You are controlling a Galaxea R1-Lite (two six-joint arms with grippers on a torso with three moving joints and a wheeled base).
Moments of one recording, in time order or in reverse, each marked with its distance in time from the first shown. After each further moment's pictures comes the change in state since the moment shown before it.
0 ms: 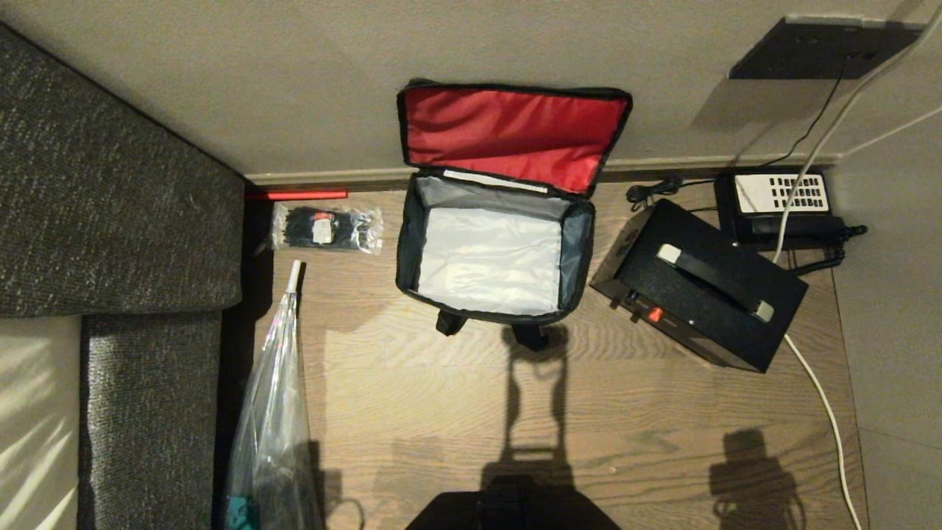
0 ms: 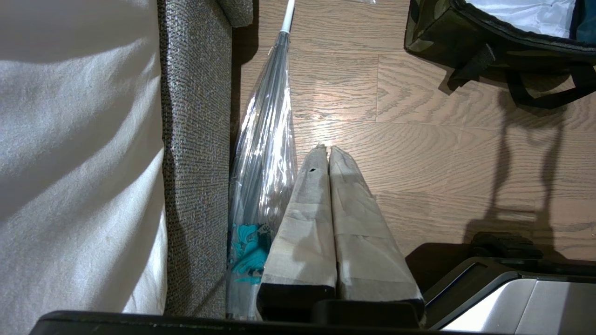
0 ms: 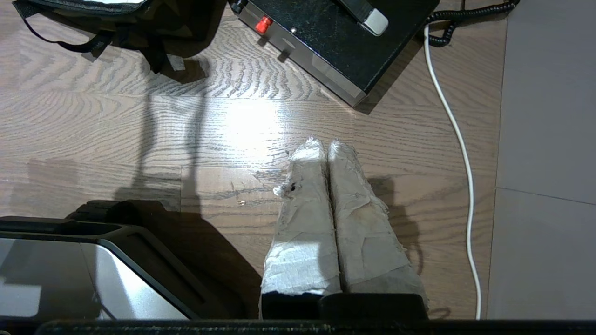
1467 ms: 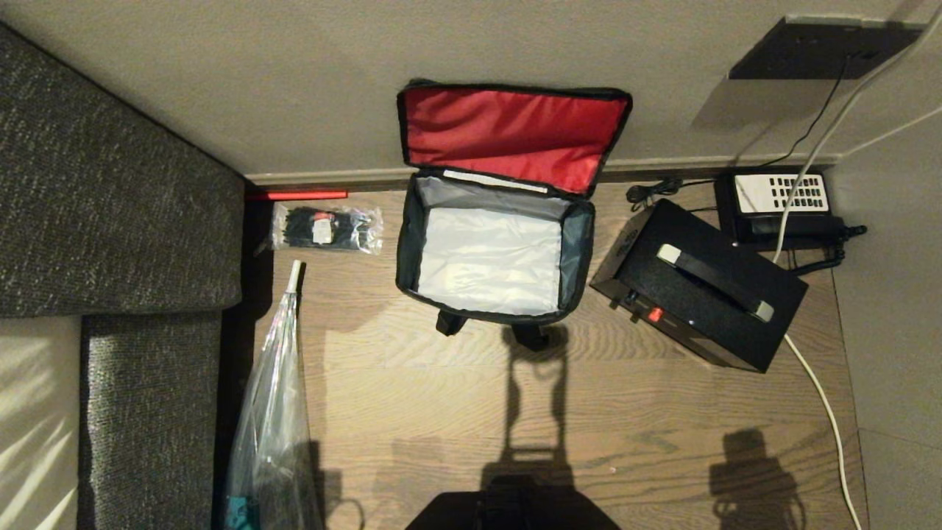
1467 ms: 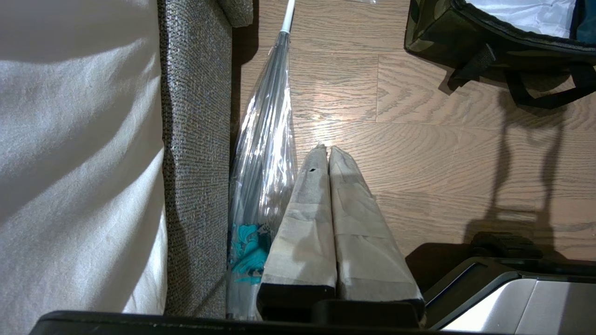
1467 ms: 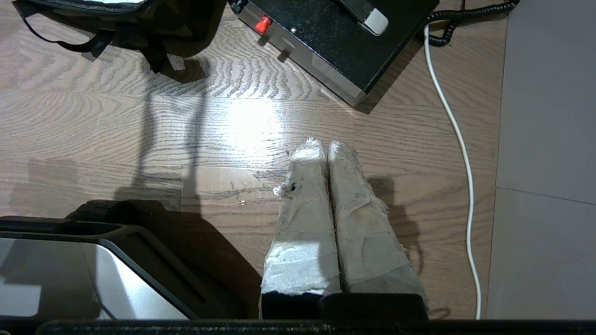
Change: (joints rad) left arm 0.000 0.000 0.000 0.000 0.000 -0.001; right arm 0.000 0.000 0.000 0.000 0.000 0.000
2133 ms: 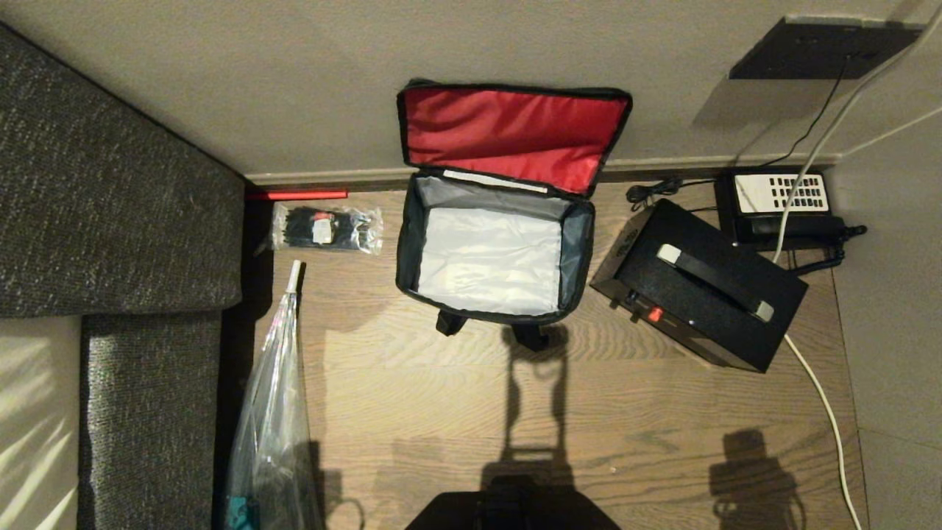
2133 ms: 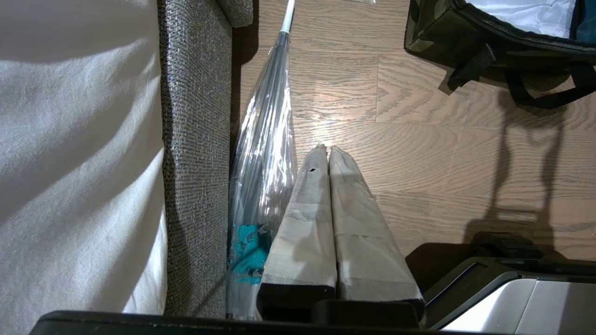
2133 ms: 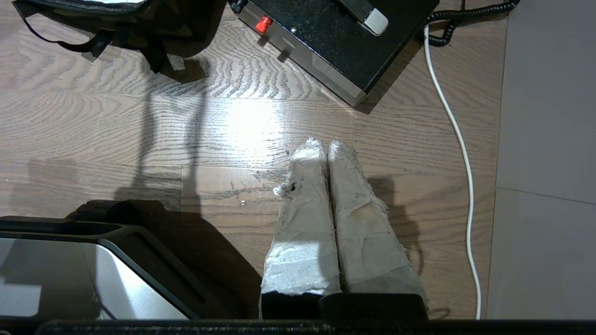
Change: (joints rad) left arm 0.000 0.000 0.000 0.000 0.000 0.000; right arm 0.000 0.001 0.000 0.000 0.000 0.000
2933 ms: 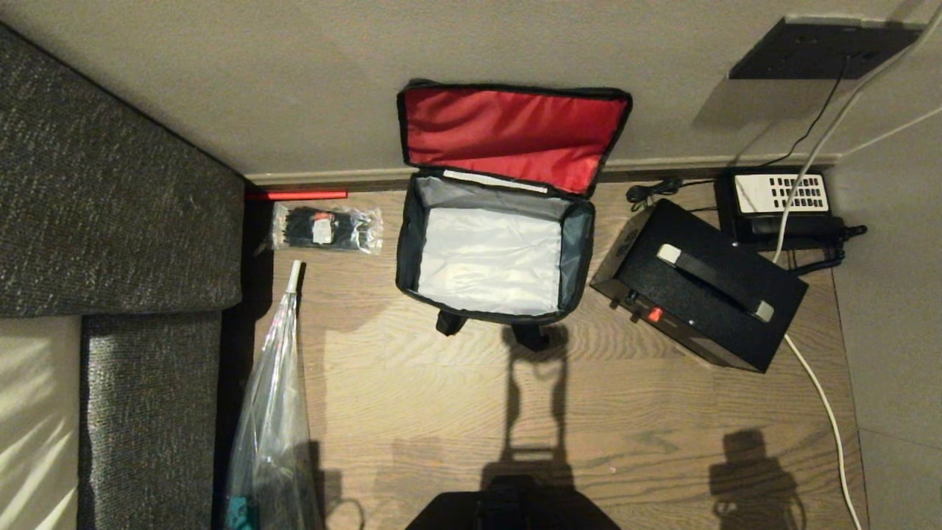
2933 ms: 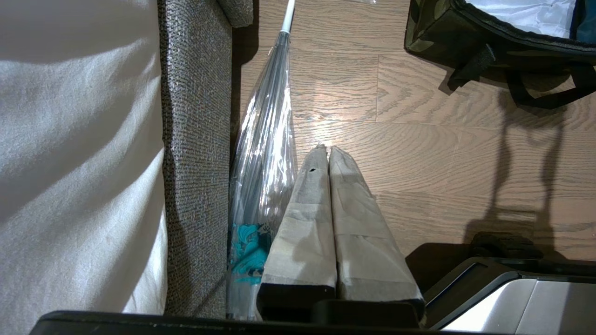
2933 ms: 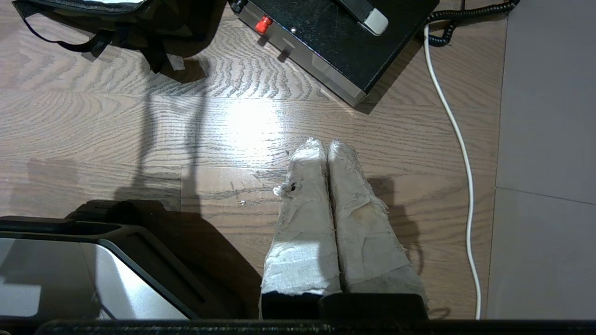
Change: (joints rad) left arm 0.000 0.000 0.000 0.000 0.000 0.001; right arm 0.000 0.000 0.000 0.000 -0.001 0.000
